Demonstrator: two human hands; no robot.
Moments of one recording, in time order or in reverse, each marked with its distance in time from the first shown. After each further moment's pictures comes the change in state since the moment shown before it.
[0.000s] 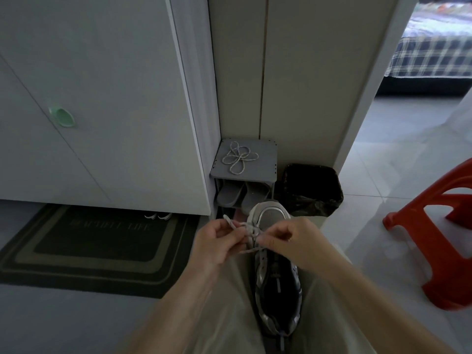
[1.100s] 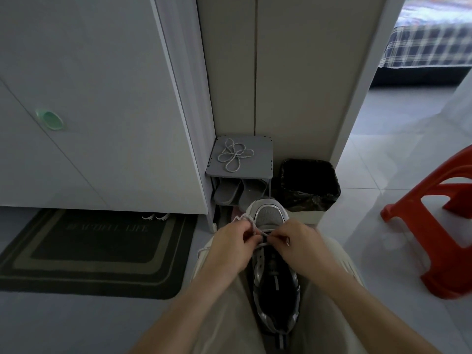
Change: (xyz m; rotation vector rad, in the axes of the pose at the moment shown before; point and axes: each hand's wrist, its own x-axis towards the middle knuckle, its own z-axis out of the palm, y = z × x) left_hand 0.014 -0.017 0.023 1.040 -0.099 0.414; right_hand 0.006 0.037 0.018 -0.313 0.119 0.021
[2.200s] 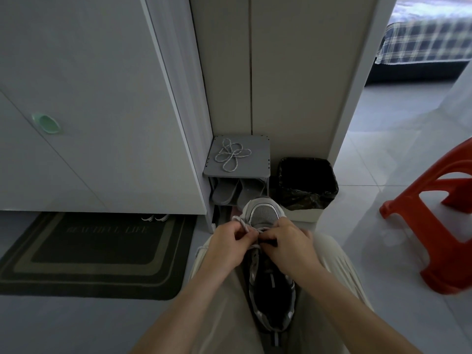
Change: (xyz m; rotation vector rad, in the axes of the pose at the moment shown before) left_hand 0.008 -0.019 0.014 -0.310 0.005 -0.133; right_hand 0.000 -0.007 0.015 -0.003 0.024 0.039
